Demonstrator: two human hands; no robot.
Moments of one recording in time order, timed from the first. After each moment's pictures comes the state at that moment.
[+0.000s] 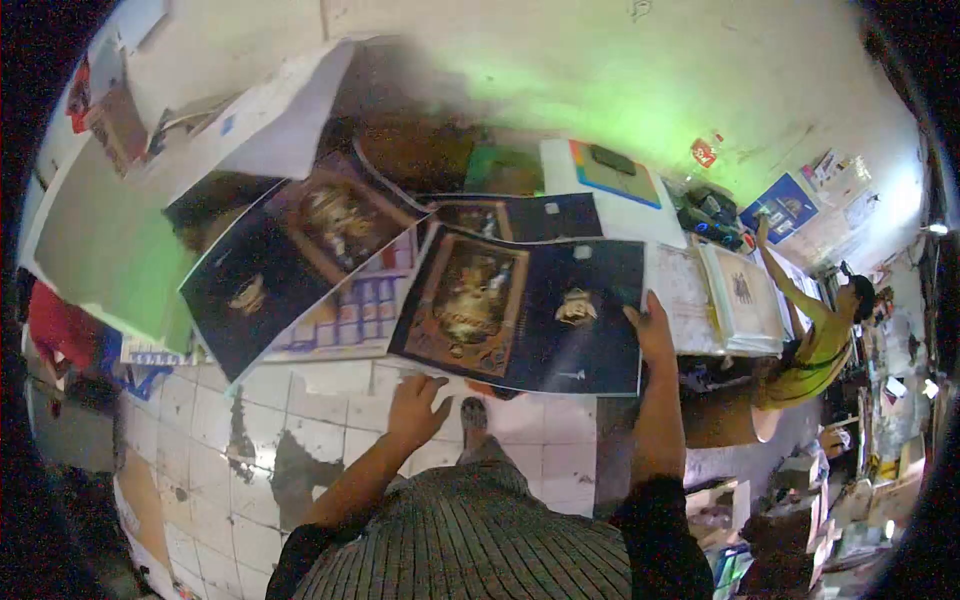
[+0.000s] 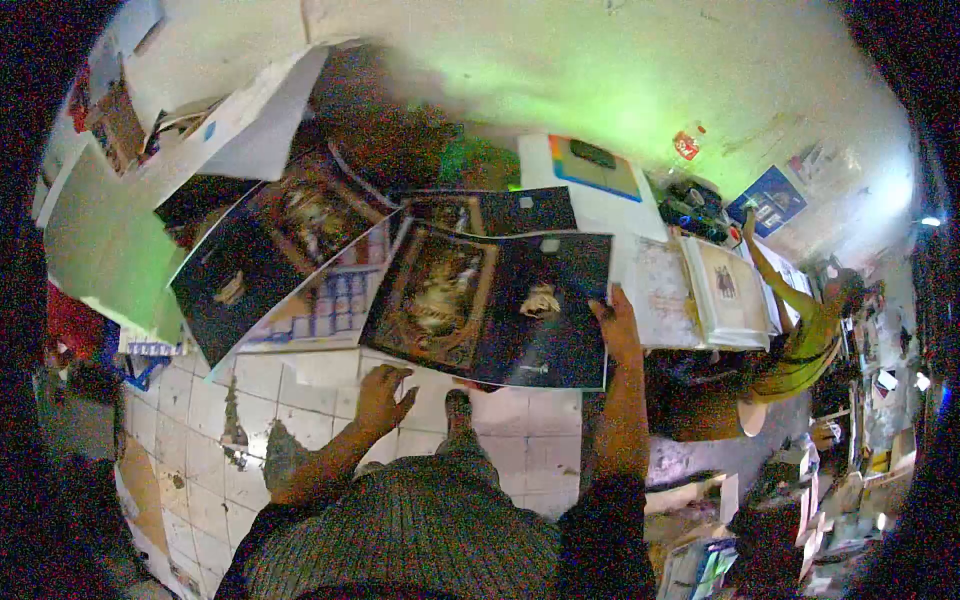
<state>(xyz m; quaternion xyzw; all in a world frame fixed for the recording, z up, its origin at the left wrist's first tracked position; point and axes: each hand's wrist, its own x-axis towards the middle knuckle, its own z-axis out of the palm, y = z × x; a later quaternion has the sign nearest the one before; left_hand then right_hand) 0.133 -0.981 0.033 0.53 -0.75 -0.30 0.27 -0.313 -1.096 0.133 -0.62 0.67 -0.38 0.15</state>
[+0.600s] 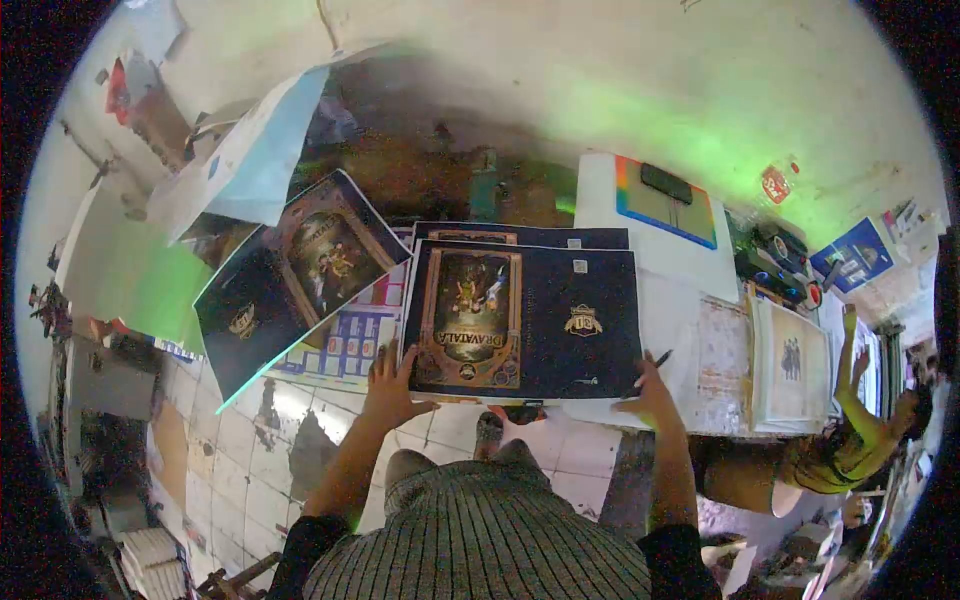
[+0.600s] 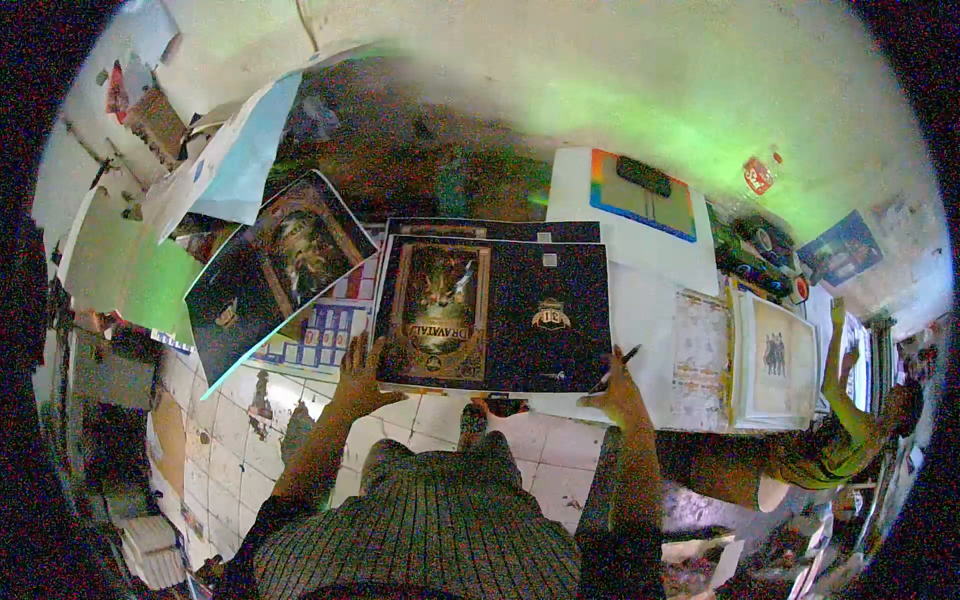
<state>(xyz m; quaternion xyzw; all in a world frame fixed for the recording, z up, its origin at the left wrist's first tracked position) 0.104 -1.086 0.062 0.67 -0.72 -0.11 0.12 -0.395 -1.153 0.080 -0.73 0.64 -0.11 0.21</state>
